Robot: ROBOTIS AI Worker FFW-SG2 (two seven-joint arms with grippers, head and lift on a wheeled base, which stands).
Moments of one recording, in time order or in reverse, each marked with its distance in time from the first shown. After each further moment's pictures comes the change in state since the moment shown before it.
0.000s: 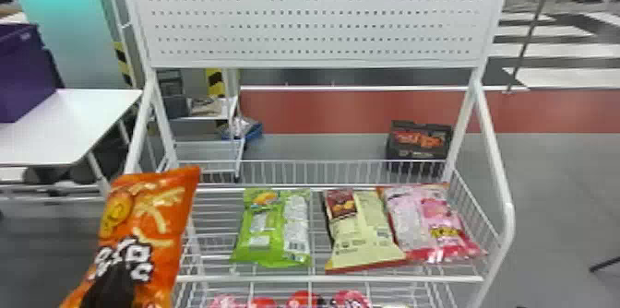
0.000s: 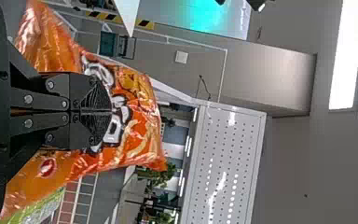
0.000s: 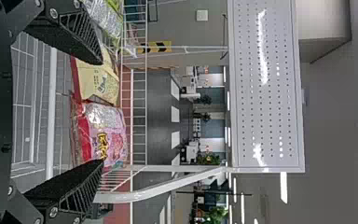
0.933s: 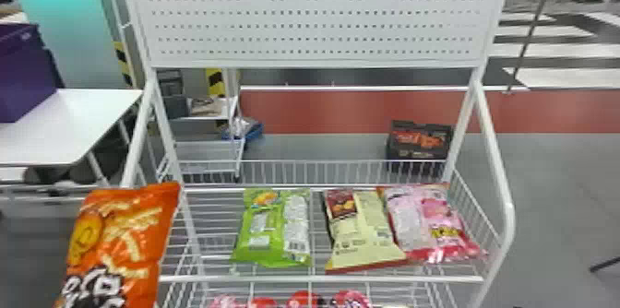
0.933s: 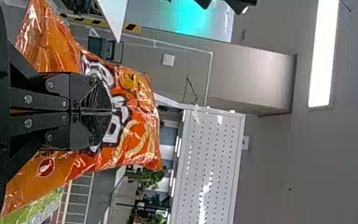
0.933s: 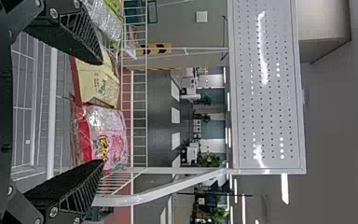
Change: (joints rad) left arm 0.142 0.009 0.020 0.011 -0.056 -0.186 0.007; right arm -0.004 0.002 0.009 0.003 0.000 0.000 0.000
